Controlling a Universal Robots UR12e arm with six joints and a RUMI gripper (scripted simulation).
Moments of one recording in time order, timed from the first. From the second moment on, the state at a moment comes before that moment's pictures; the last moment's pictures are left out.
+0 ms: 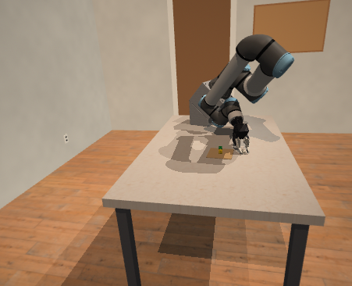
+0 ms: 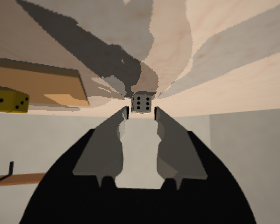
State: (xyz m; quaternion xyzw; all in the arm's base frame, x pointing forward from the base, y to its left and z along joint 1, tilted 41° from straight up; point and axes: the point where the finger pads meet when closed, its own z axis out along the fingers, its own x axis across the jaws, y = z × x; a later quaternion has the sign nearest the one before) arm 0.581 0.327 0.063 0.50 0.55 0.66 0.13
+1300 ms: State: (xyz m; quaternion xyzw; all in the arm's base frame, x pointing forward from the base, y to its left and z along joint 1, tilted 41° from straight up) arm 0.568 0.318 0.065 0.50 0.55 0.66 0.13
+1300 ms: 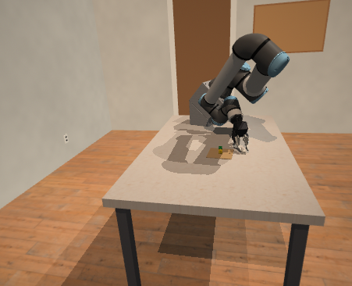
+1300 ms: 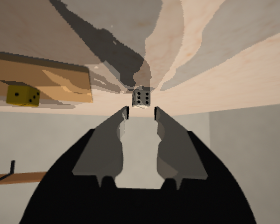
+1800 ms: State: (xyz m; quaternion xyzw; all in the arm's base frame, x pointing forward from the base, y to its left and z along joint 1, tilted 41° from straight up) arm 0.542 0.299 0.068 0.50 0.55 0.66 0.13
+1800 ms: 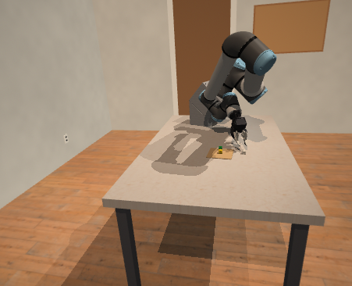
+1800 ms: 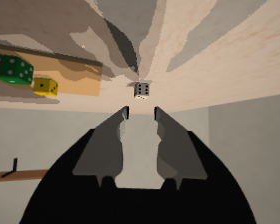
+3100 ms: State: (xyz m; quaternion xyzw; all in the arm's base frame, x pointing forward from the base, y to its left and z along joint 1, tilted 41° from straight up) arm 0.595 0.278 0.053 0.53 0.57 0.61 0.12
